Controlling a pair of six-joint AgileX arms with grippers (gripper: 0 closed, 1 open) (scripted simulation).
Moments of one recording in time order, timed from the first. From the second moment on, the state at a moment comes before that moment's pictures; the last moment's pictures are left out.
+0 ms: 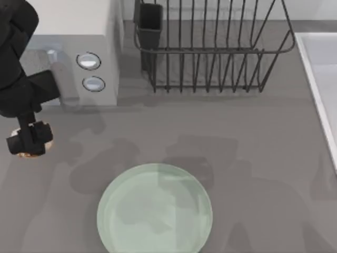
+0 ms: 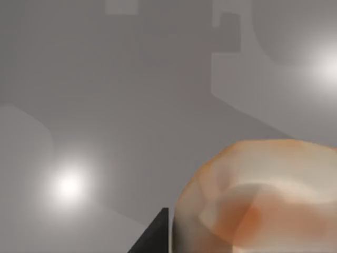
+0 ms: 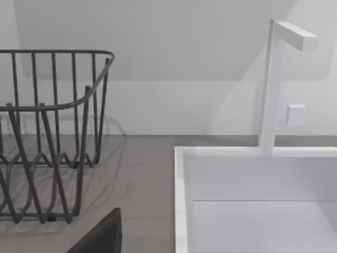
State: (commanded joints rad) left arm -0.16 1.76 1.33 -1.12 0.03 0.99; right arm 0.00 0.00 0.00 0.00 0.00 0.00
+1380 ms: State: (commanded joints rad) left arm -0.70 1.69 1.28 -1.01 0.05 -1.01; right arm 0.00 0.00 0.00 0.00 0.00 0.00
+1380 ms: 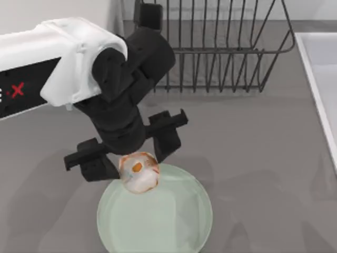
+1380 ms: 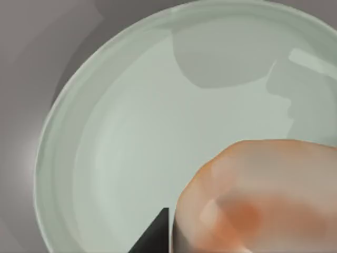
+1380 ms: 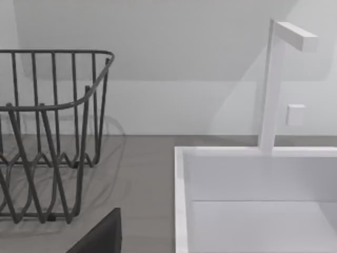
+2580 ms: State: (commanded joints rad) left arm -0.81 1.74 1.24 -1.02 0.00 -2.39; right arm 0.00 0.00 0.00 0.00 0.00 0.00
